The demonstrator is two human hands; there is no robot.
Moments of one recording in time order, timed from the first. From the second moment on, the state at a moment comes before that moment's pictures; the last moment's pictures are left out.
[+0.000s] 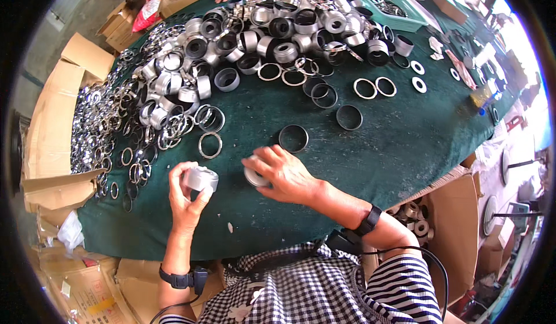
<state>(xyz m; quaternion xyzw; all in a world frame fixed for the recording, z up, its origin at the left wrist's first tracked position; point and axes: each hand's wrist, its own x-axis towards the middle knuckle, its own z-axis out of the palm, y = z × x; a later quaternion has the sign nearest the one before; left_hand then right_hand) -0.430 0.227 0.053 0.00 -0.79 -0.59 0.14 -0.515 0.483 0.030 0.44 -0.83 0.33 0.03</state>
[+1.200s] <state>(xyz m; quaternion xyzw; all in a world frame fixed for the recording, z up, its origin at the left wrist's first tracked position) -0.451 0.262 0.084 0.00 -0.78 -0.59 0.20 -0.513 0.434 0.046 0.36 -0.72 0.59 0.05</state>
